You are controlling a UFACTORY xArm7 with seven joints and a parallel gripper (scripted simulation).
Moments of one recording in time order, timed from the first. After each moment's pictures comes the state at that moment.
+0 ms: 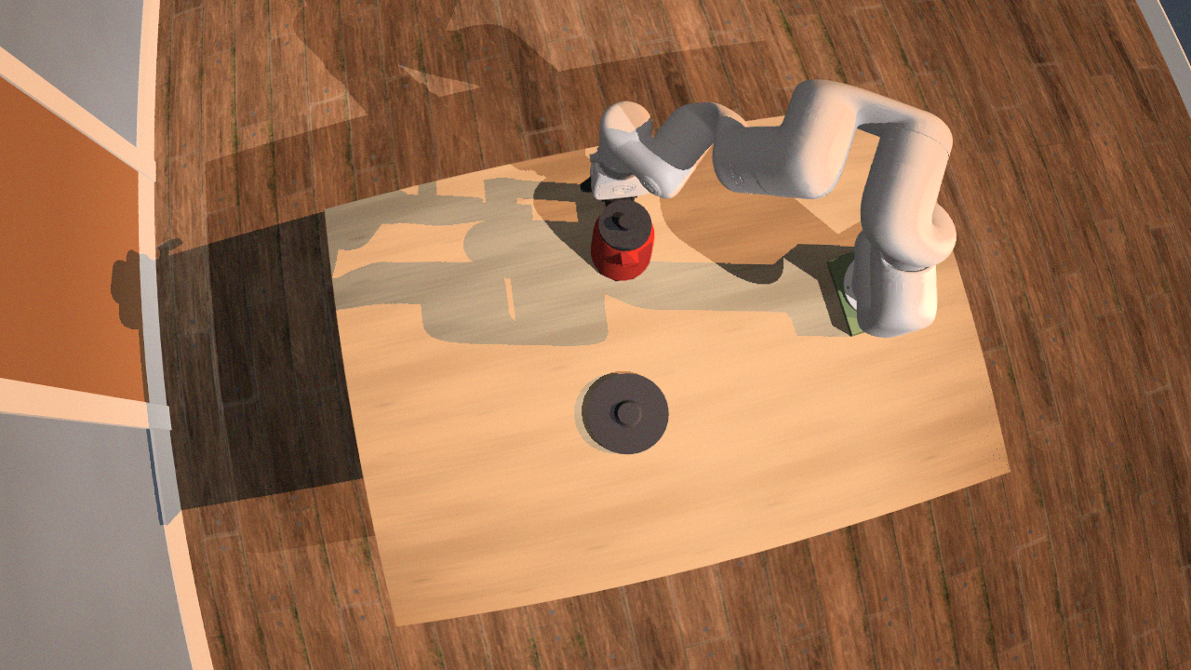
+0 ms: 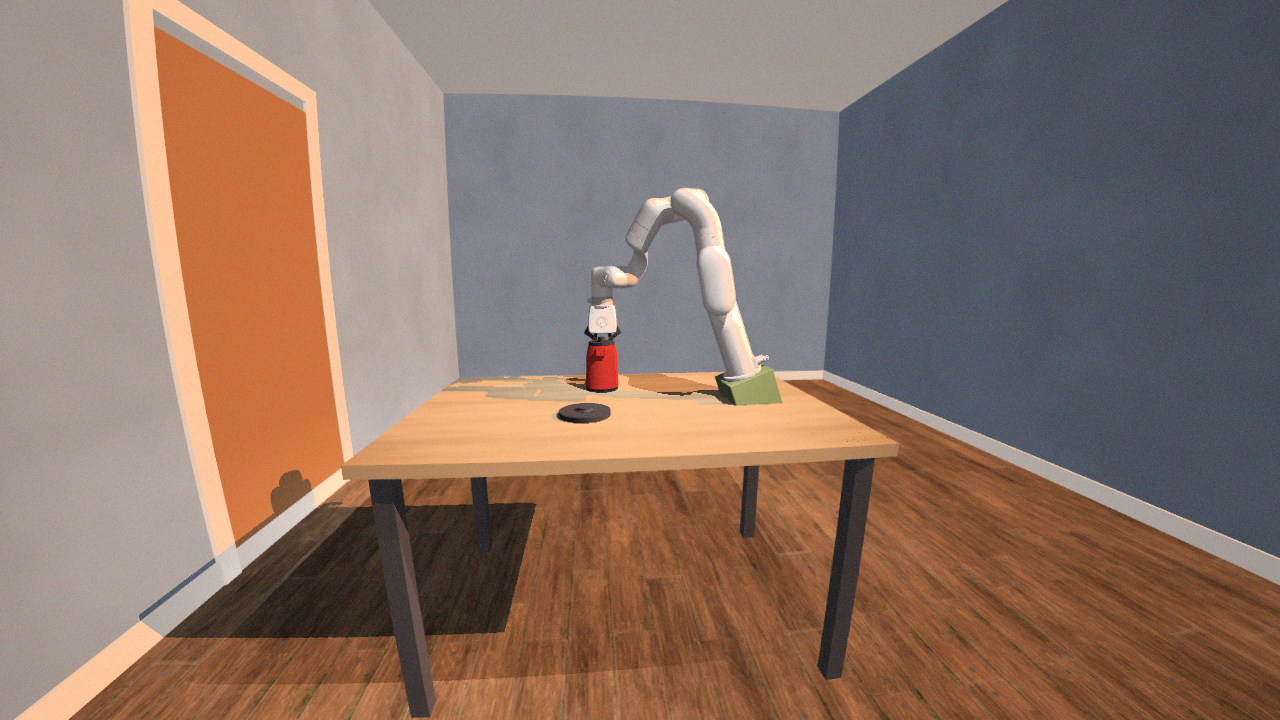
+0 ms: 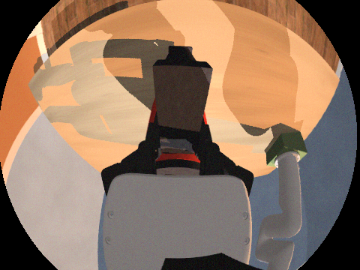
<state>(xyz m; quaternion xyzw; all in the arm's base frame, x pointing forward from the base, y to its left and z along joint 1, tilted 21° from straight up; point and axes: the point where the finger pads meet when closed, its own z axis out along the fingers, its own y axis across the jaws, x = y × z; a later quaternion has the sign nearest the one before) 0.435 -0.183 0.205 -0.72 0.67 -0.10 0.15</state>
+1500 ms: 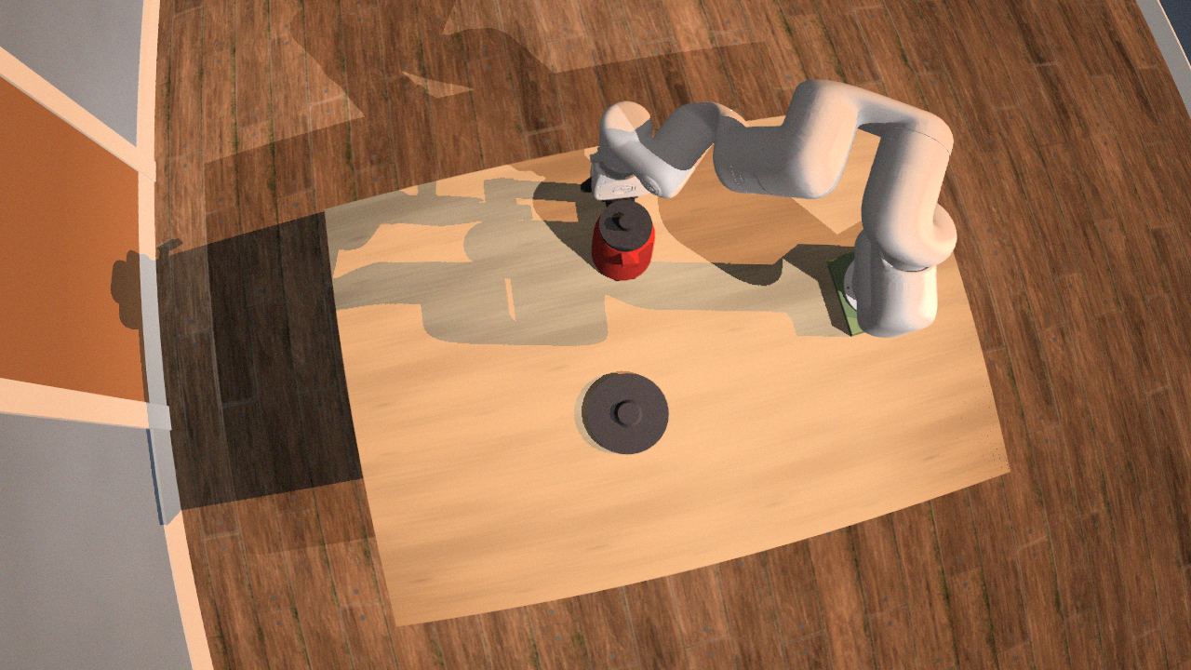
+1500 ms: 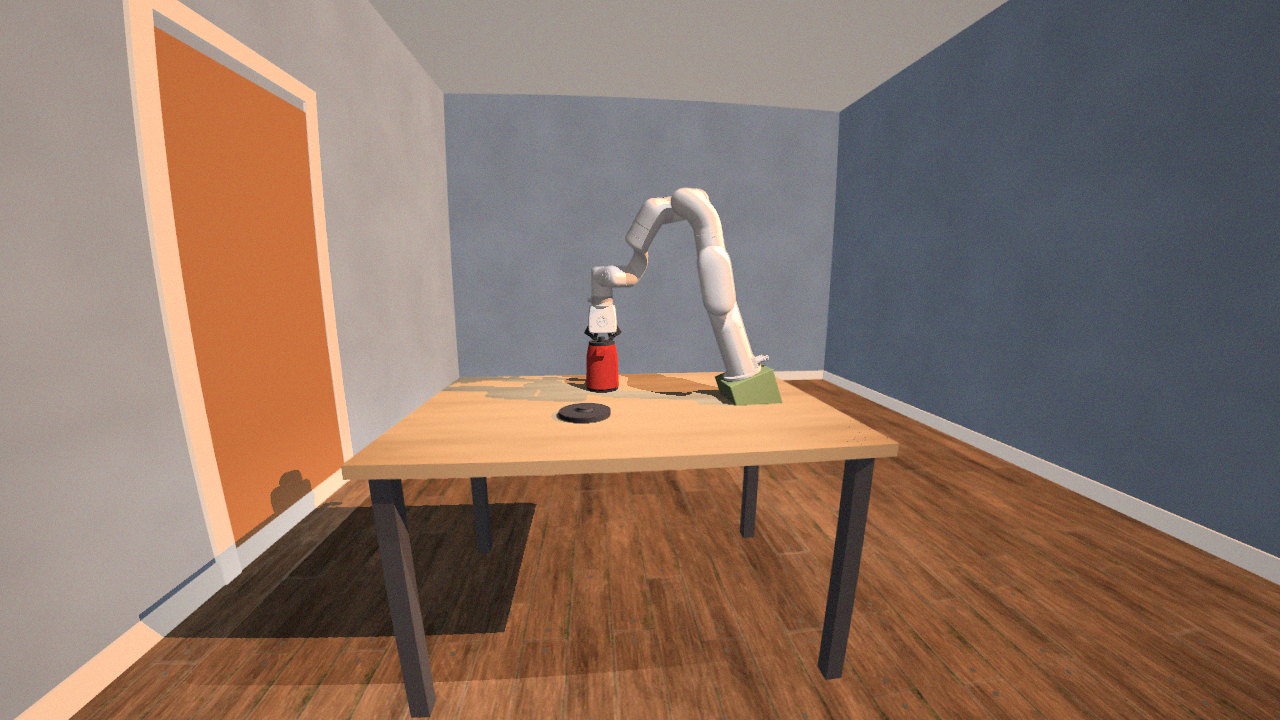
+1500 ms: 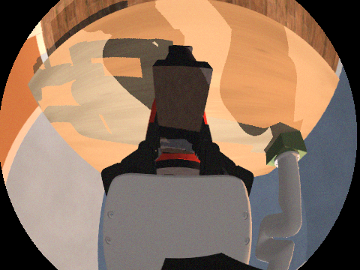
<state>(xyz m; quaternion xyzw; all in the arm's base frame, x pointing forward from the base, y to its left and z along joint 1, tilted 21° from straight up) 0.434 -0.183 0.205 -0.72 0.67 -0.10 0.14</state>
